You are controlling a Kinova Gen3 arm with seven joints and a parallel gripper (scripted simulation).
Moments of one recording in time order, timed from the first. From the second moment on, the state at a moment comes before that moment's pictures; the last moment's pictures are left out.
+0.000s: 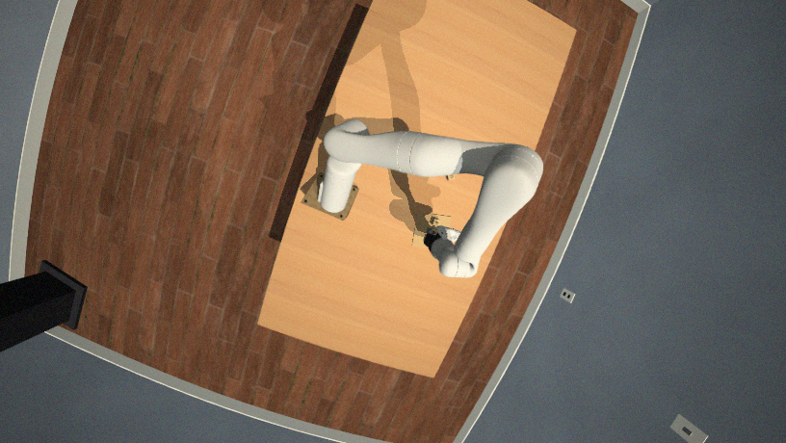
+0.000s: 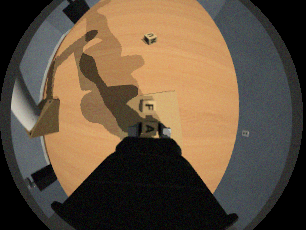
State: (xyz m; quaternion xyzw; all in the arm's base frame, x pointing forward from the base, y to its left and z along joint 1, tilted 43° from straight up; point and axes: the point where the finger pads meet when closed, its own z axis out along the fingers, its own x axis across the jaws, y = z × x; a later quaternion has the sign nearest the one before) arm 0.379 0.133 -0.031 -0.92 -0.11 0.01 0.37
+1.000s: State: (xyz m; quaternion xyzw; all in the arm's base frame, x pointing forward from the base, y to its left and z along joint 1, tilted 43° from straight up) arm 0.384 0.106 0.002 -0.92 -0.11 0.02 0.37
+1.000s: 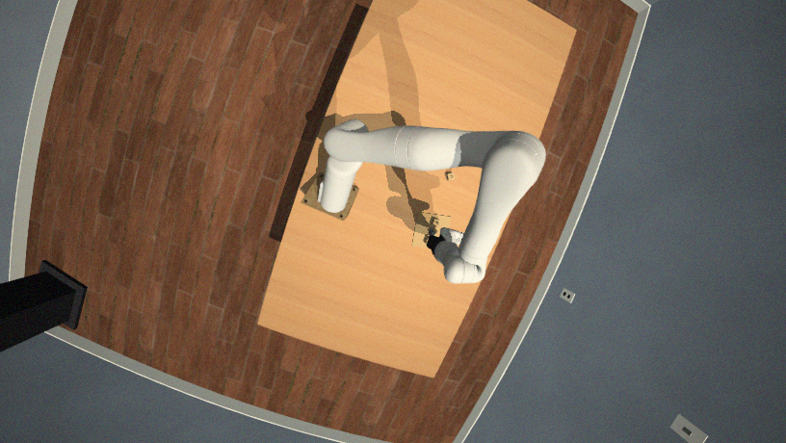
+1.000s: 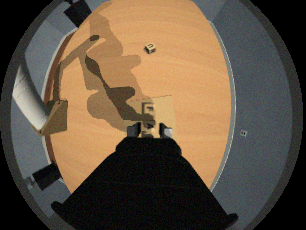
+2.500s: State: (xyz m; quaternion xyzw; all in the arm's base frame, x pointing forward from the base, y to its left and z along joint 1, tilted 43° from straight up) arm 0.391 0.078 0.033 -0.92 -0.11 0.01 0.37
